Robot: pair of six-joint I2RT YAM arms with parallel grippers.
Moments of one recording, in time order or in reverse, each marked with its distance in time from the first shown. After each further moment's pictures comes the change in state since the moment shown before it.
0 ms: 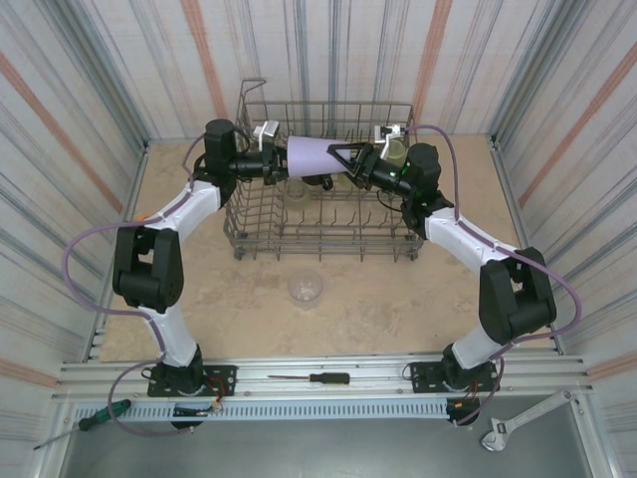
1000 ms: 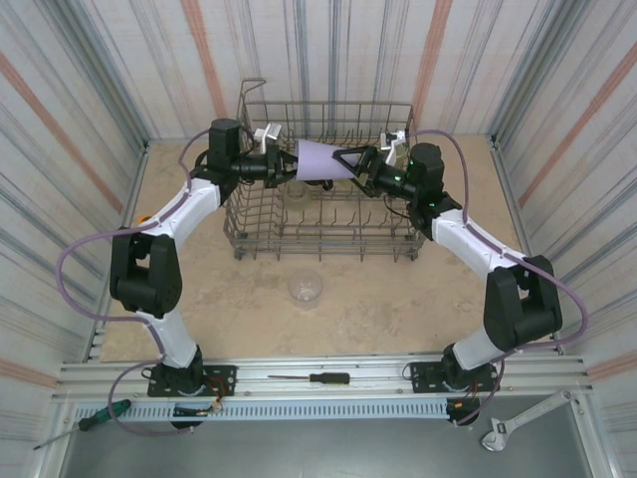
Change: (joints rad) left arm -0.024 -0.040 0.040 -0.202 -0.078 0.127; right arm -0.025 -0.041 -0.005 -0.188 0.018 -0.090
